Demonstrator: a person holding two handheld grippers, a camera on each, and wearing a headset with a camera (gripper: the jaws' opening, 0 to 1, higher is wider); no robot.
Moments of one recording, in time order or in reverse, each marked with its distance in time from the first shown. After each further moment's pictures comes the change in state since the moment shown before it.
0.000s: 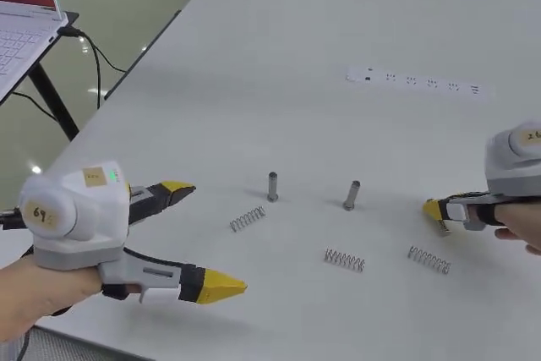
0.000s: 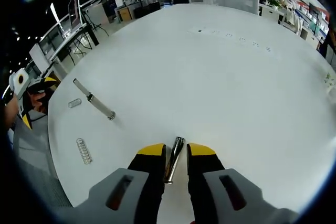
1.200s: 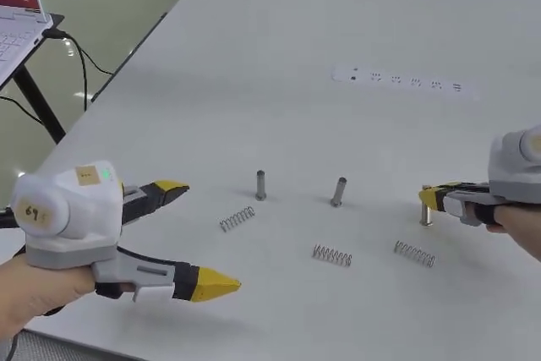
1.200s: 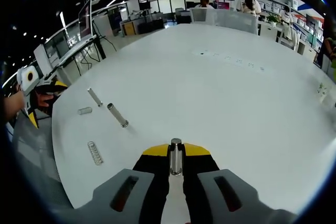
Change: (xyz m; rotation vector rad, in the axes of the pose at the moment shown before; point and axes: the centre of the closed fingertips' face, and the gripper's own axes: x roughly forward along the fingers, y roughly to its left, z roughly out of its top) left arm 0.003 -0.007 0.004 0.016 0.003 -0.015; right arm -0.032 0.009 0.012 -0.042 -0.165 0.000
